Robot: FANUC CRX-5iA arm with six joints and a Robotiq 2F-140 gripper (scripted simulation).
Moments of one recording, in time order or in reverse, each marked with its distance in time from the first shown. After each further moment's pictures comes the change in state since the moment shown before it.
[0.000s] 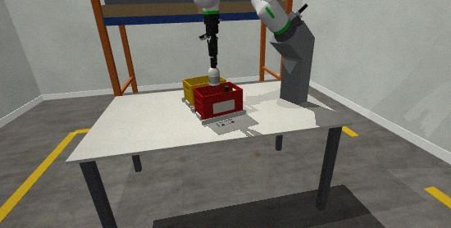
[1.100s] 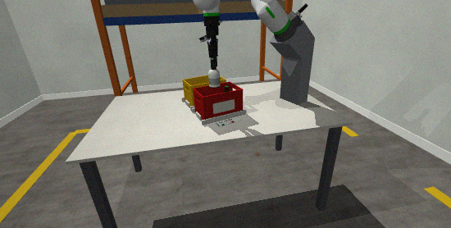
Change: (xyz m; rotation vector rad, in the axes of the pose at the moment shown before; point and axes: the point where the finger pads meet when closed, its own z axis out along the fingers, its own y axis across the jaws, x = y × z) arm 0.000 0.000 0.010 0.000 0.000 0.000
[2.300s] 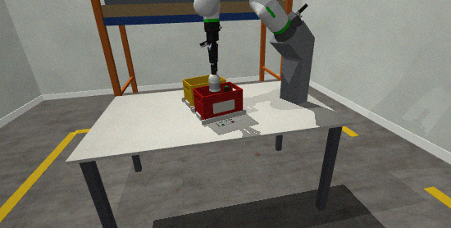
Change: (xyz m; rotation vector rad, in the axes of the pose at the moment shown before) arm 0.000 0.000 0.032 0.000 0.000 0.000
